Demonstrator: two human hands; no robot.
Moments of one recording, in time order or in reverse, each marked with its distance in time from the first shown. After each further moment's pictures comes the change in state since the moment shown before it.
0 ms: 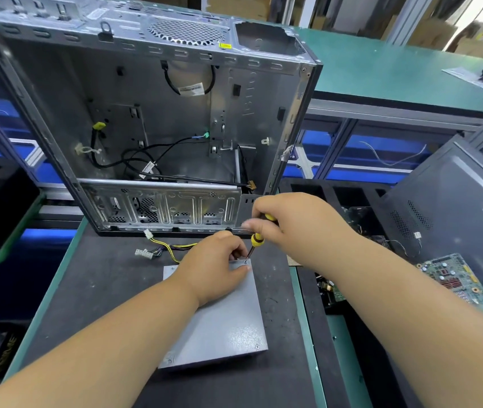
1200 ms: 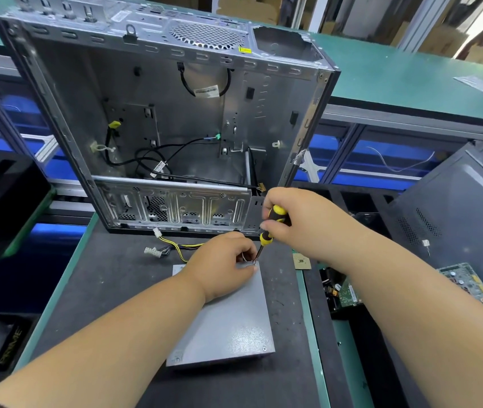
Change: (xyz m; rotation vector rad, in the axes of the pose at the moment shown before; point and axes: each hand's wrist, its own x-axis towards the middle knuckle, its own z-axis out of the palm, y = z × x) left_hand 0.004 -0.003 -0.002 -0.030 -0.019 0.046; right_hand 0.010 0.002 -0.001 0.201 -0.065 0.045
